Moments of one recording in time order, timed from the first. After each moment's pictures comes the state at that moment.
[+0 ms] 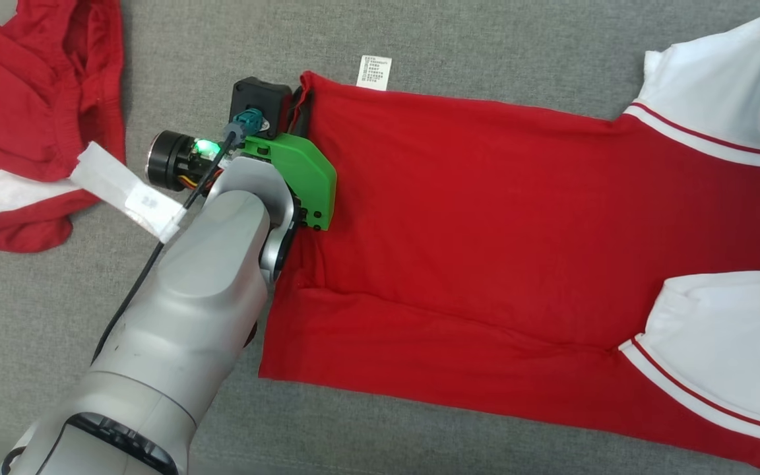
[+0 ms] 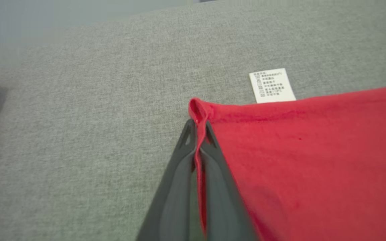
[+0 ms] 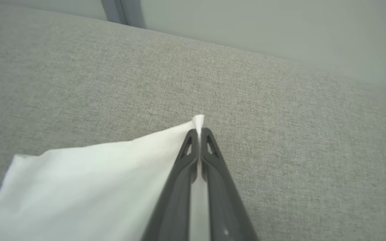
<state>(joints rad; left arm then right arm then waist) -0.99 0.04 -0.73 0.94 -0.57 0.09 -0.11 -0.89 -0.46 0.07 0.57 0.24 0.13 0.41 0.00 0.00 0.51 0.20</state>
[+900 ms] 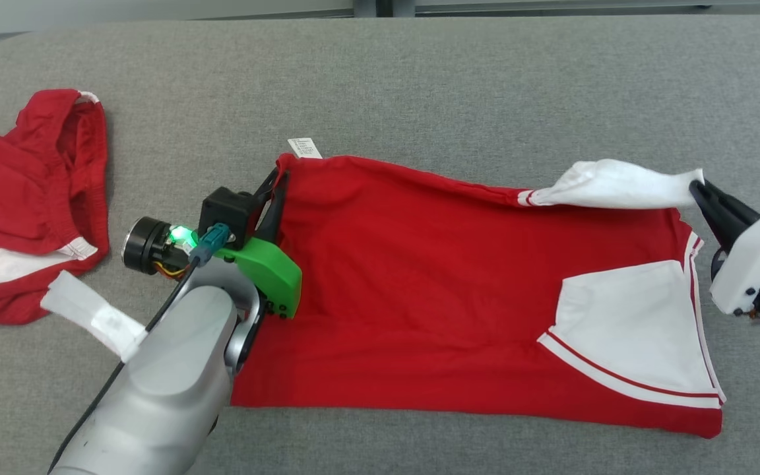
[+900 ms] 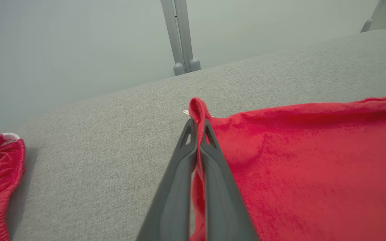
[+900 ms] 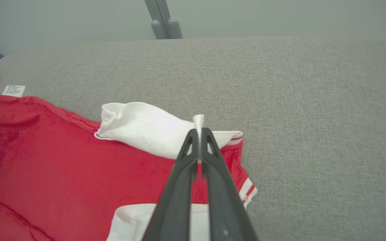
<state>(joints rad) -0.73 0.17 -0.71 0.76 -0.49 0.05 -0.26 -0.30 -0.42 -0.02 -0.02 0.55 0.13 0.52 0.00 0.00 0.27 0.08</state>
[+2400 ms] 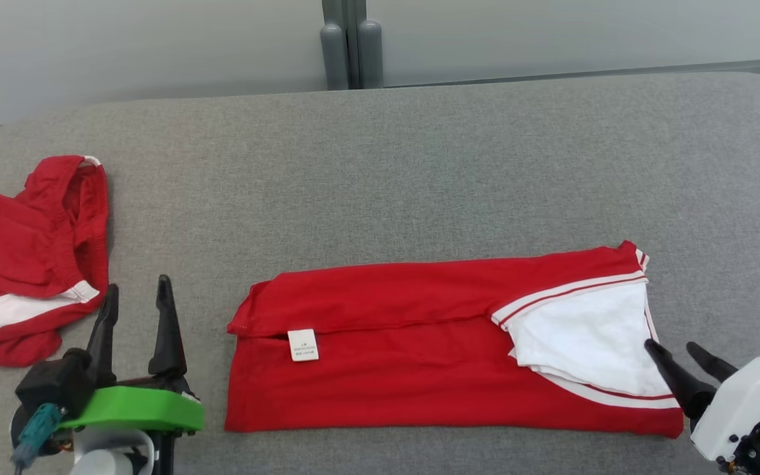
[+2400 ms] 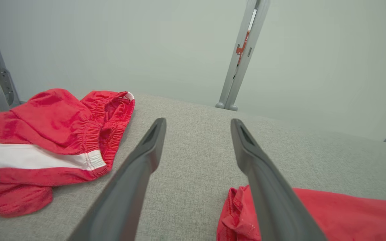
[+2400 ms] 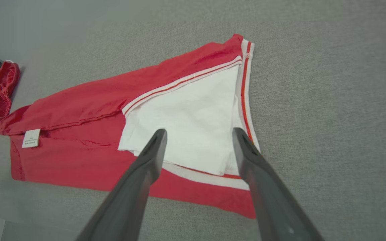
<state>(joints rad) -0.11 0.10 -0.03 0.24 -0.37 -0.07 -0.26 0.13 -0.22 -0.13 -0.22 0.59 0.13 0.63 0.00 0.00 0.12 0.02</state>
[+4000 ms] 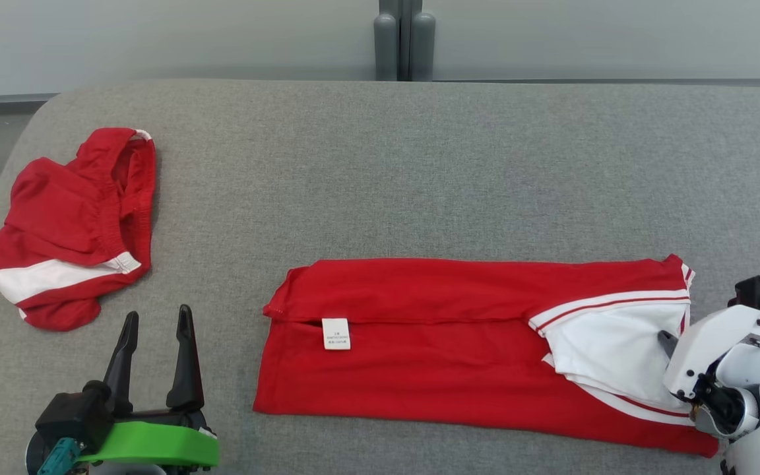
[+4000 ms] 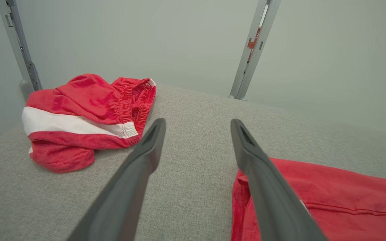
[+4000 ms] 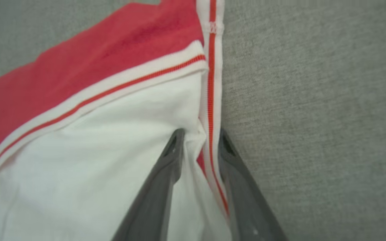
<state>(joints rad) 0.01 0.05 0.00 0.14 -0.30 -0.13 -0.26 -0.26 -0.15 -0.22 0.50 0.35 0.13 0.53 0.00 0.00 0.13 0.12</state>
